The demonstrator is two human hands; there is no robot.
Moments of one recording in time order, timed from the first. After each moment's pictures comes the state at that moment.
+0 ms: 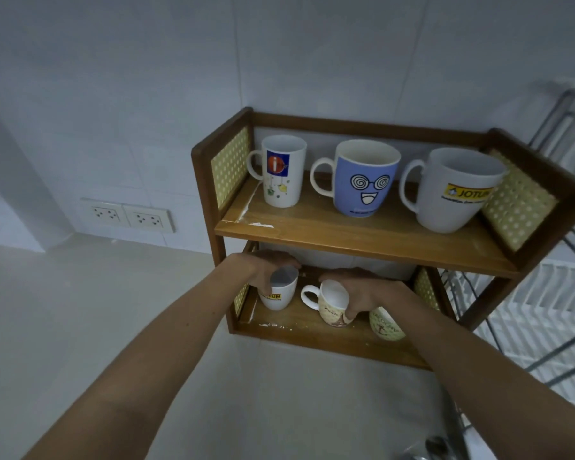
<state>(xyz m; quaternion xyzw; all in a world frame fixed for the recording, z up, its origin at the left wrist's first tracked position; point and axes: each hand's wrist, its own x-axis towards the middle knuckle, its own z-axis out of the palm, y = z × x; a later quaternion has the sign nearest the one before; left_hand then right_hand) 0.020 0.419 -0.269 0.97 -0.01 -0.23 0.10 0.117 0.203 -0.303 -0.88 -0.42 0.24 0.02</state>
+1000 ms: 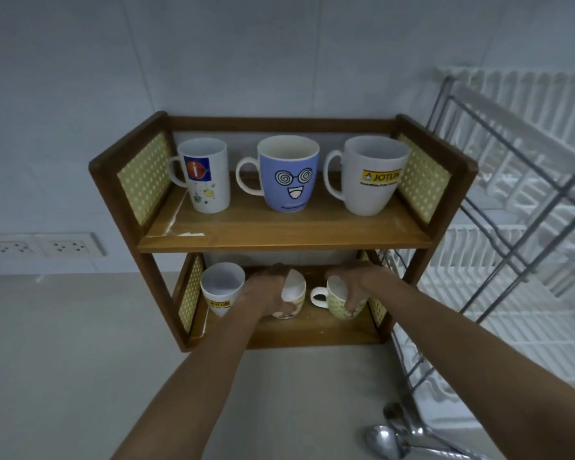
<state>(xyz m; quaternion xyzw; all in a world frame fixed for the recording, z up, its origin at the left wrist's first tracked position) 0.059 0.325 -0.338 0.99 -0.02 -0.07 0.11 0.136 0.130 -0.293 -0.91 -0.31 0.24 -0.12</state>
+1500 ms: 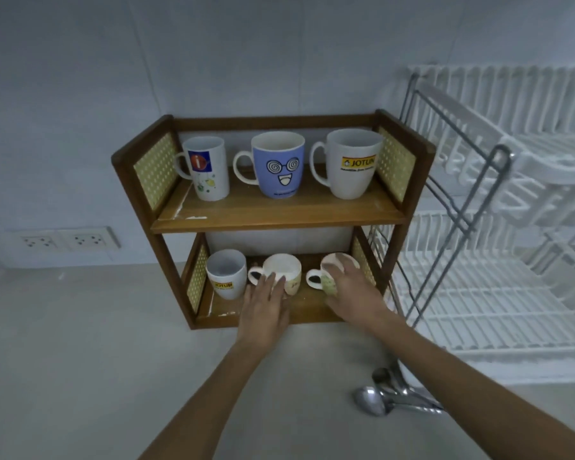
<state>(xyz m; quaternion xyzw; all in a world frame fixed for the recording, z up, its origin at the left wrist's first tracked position) -0.046 0.286 -0.364 0.99 0.03 0.12 0.11 0.021 0.101 -0.303 -0.96 -0.25 0.04 0.14</state>
